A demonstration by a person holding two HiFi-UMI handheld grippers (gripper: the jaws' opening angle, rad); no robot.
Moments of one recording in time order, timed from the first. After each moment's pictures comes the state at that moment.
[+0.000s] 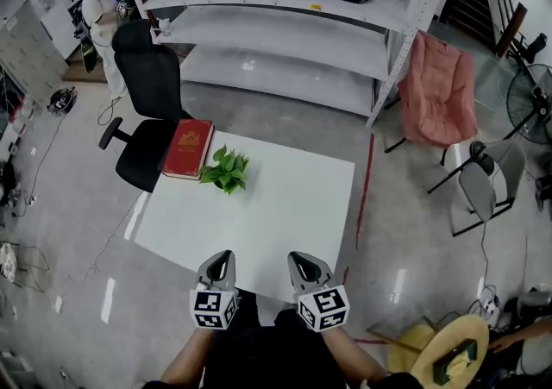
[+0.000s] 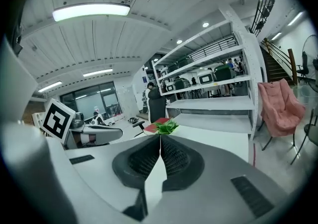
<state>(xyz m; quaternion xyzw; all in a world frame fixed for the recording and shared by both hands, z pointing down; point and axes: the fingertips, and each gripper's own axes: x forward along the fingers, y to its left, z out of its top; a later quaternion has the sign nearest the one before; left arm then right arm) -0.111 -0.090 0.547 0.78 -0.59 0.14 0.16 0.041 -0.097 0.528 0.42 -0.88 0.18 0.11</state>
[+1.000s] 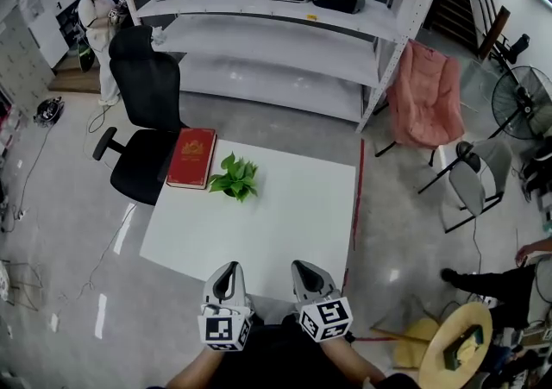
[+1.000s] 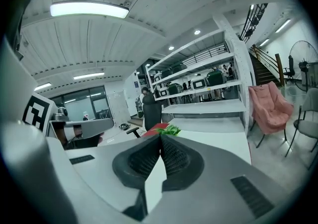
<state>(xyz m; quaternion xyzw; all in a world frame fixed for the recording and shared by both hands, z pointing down) -0.154 -0.063 0.481 0.79 -0.61 0.04 0.10 -0.015 -0.072 0.508 0.47 -0.86 0.18 0.08</state>
